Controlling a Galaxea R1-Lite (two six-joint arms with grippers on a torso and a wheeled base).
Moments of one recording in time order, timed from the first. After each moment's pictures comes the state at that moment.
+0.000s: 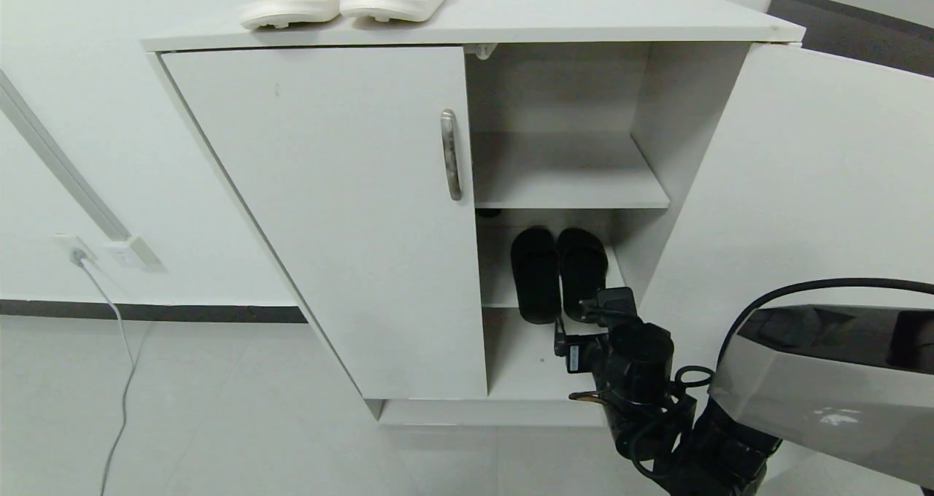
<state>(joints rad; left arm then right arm) 0.00 0.00 0.00 0.01 -0.03 0.02 0.73 2.27 -0.76 -1.44 -0.71 0.02</state>
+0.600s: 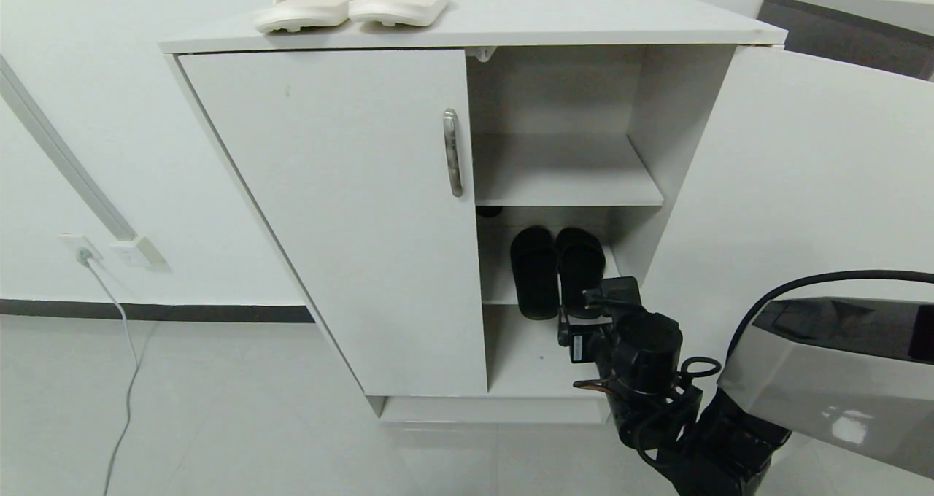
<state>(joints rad) 0.00 0.00 0.00 0.01 -0.03 0.02 0.72 2.25 -0.78 -1.44 -0.71 -0.02</state>
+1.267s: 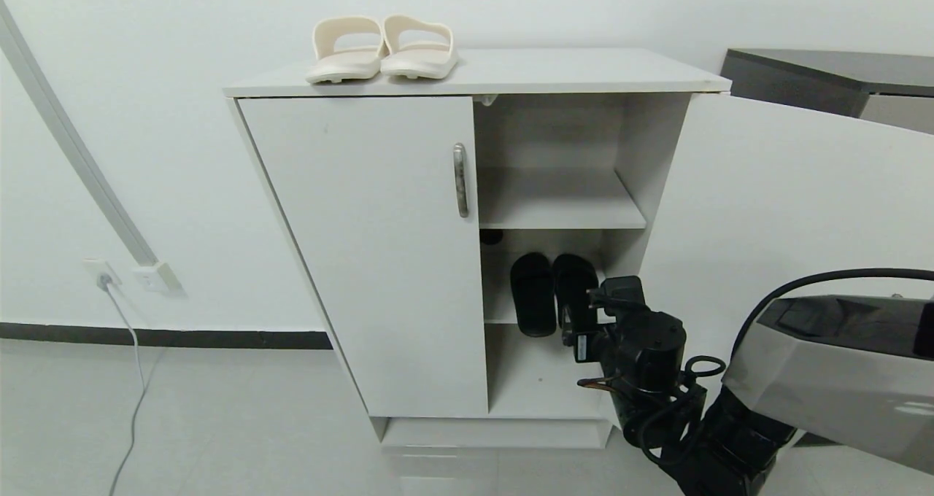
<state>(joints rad) 0.00 0.00 0.00 0.01 -0.03 0.02 0.70 2.24 -0.77 -1.43 -0.70 -0.02</state>
